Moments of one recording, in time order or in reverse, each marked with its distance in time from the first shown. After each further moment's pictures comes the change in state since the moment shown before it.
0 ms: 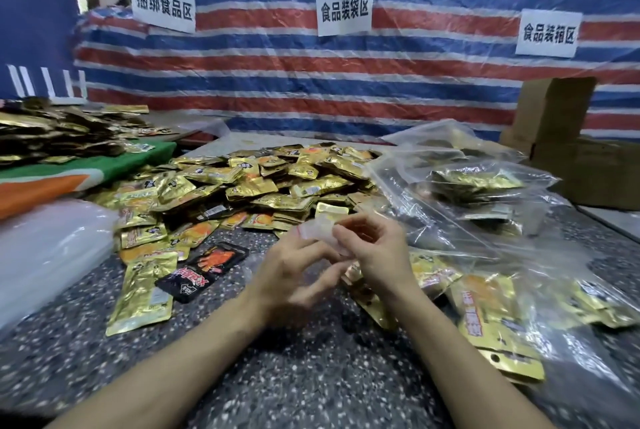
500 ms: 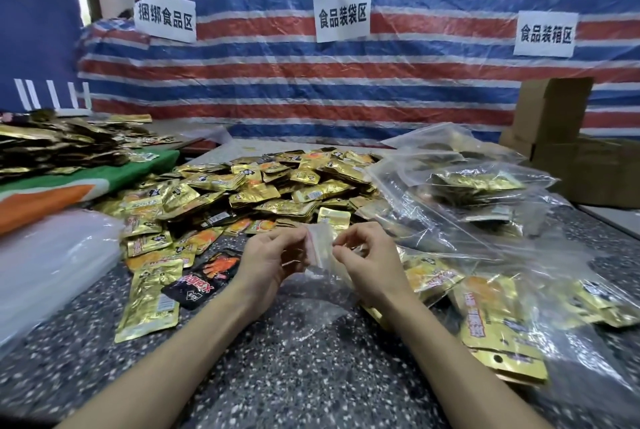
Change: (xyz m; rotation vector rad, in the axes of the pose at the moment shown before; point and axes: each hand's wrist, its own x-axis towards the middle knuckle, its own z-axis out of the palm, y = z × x) left_hand 0.008 -0.013 -0.013 -1.041 0.220 -1.043; right_hand -0.005 0.010 0.004 -0.365 -0.003 0.023
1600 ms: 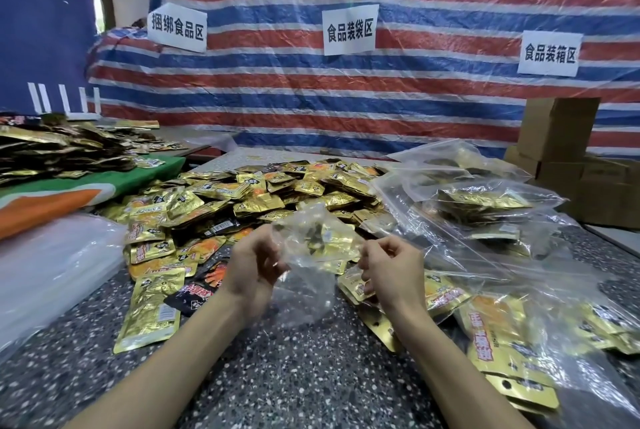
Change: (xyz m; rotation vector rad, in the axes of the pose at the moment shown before) left_hand 0.003 0.013 -0.010 -0.277 0.054 0.058; right_hand 0.002 -0.011 -0.008 0.210 0.233 0.235
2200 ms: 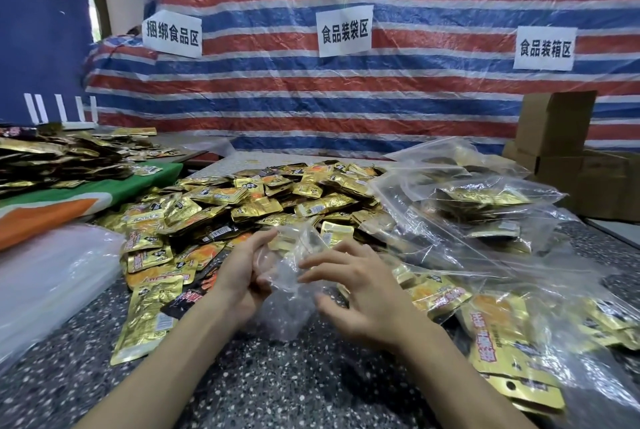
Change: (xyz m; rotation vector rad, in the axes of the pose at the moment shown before) left_hand 0.013 0.004 -0.012 0.063 0.074 -0.263; right_hand -0.008 -0.005 0.001 -0.650 -0.572 -0.827
